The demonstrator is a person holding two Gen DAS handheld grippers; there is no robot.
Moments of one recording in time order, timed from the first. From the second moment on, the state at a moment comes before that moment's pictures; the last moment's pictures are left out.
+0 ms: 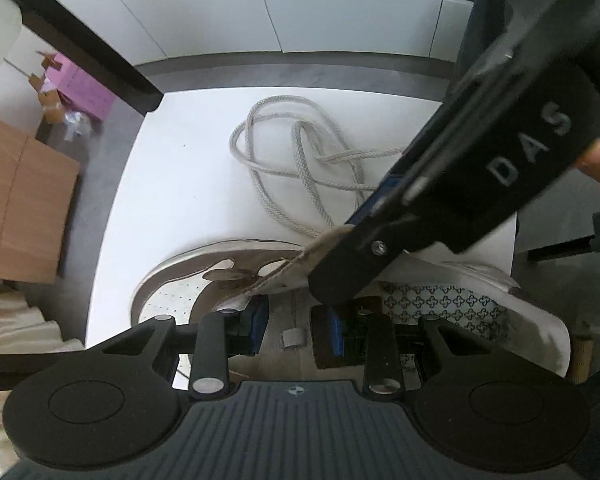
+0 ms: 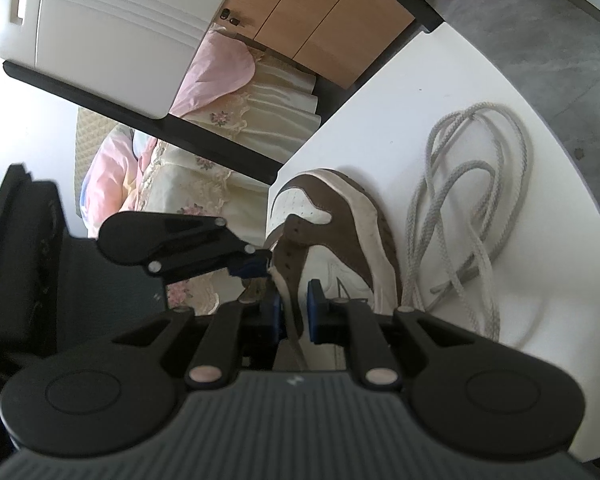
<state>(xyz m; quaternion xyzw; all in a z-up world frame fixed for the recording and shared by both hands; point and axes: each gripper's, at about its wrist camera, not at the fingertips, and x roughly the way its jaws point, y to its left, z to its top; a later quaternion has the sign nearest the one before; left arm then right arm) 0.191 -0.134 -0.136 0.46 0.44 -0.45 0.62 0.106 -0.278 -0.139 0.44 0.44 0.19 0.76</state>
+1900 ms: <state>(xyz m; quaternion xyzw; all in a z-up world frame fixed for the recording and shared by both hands) 0.071 -0.031 -0.106 0.07 0.28 -0.18 0.94 0.066 -0.312 -0.113 0.34 0.37 0.06 0.86</state>
